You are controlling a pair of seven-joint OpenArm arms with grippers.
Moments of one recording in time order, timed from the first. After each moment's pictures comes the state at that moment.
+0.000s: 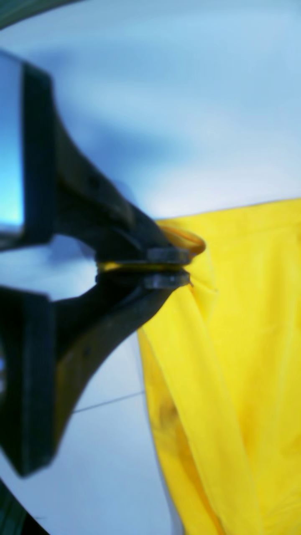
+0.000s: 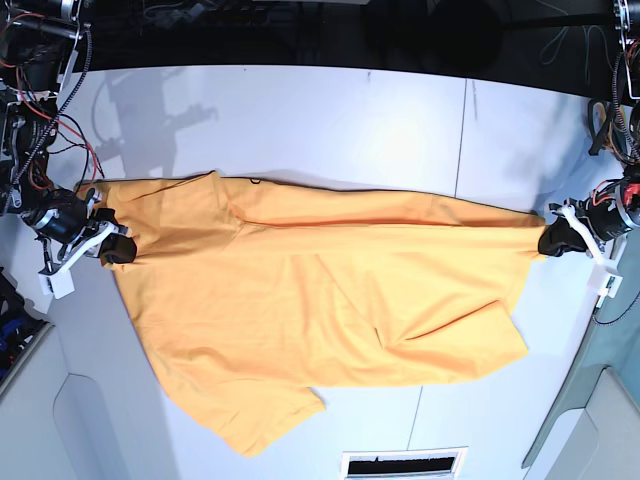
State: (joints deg) left arm -4.1 -33.7 -10.7 61.8 -33.3 -38.4 33.8; right arm 7.9 16.4 18.1 69.3 36.7 34.2 -53.2
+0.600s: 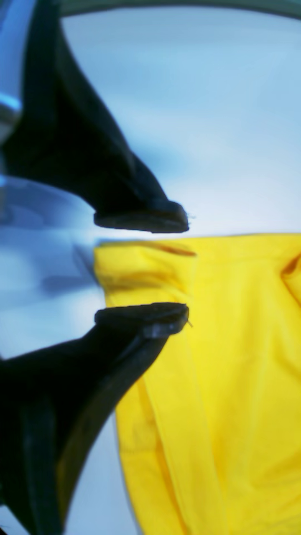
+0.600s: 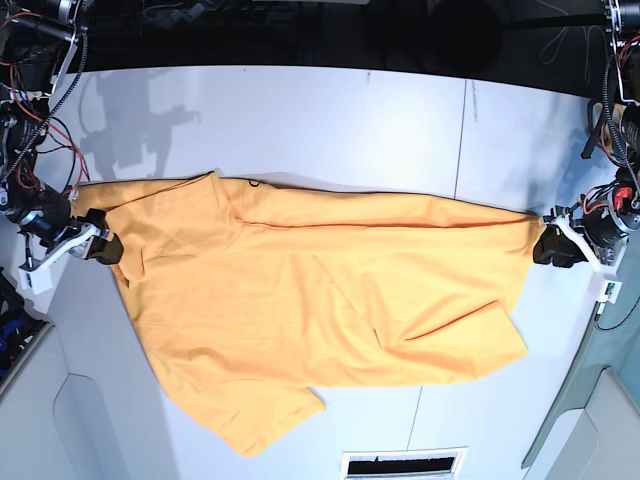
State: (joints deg) left arm -5.0 -32.3 -10.7 61.8 -29.5 -32.3 31.1; right arm 7.9 16.4 25.0 69.3 35.2 32.6 -54.5
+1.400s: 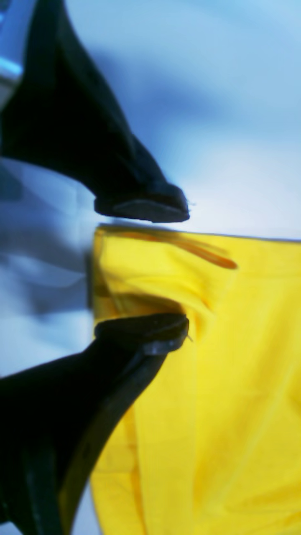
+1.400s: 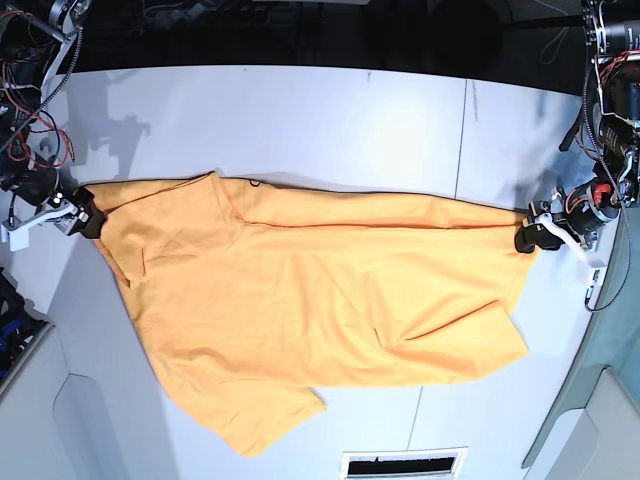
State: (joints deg) left arm -11.2 -28.1 -10.9 45.9 -29.0 -31.9 27.4; right arm 8.0 16.6 31.2 55.5 35.7 33.1 -50.0
